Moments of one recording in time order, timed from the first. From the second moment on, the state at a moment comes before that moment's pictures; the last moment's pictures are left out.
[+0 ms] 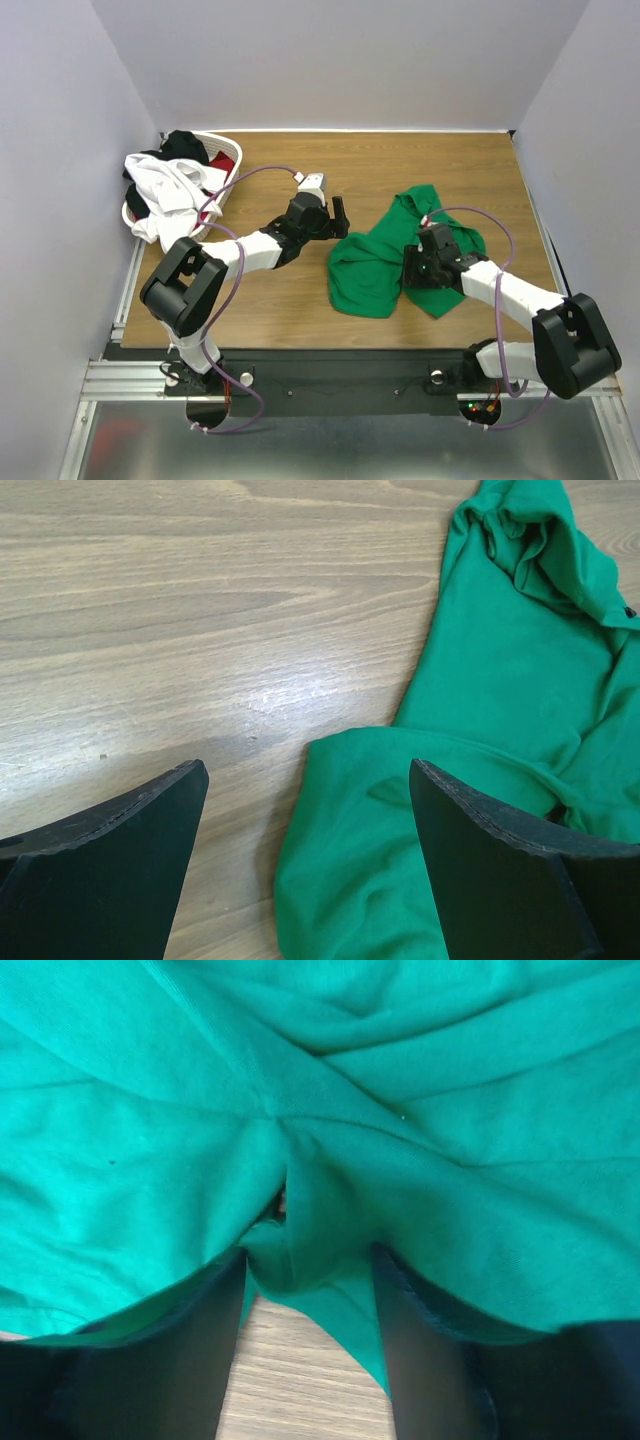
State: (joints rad) left arm -0.68 1.69 0.93 0.27 -0.11 -0.53; right arm 0.42 1.25 0.60 -0.35 0.04 0.47
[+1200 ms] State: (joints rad) left arm -0.76 1.69 0.89 0.31 -0.06 -0.47; right arm 0.22 1.01 1.03 -0.47 0.84 0.29
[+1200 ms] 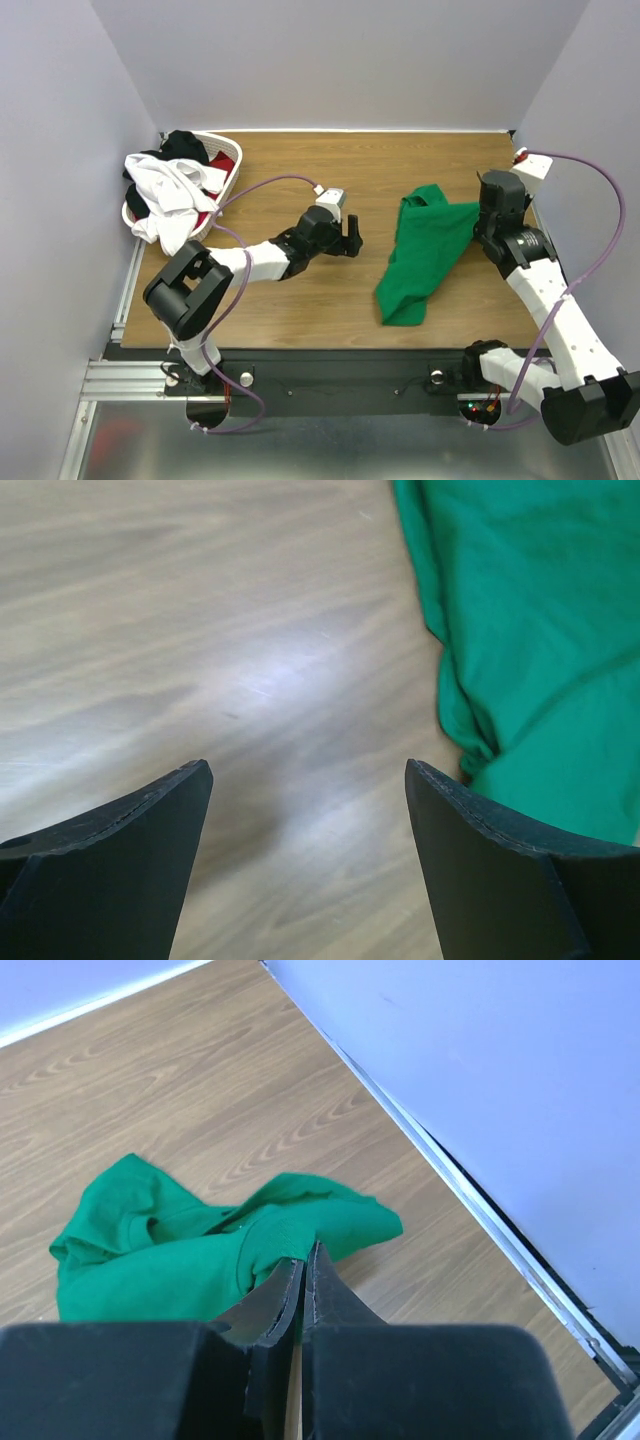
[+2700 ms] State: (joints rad) left arm -1.01 1.85 0.80 0.59 0.21 -0.77; right arm 0.22 1.05 1.00 -0.47 0.78 0.29
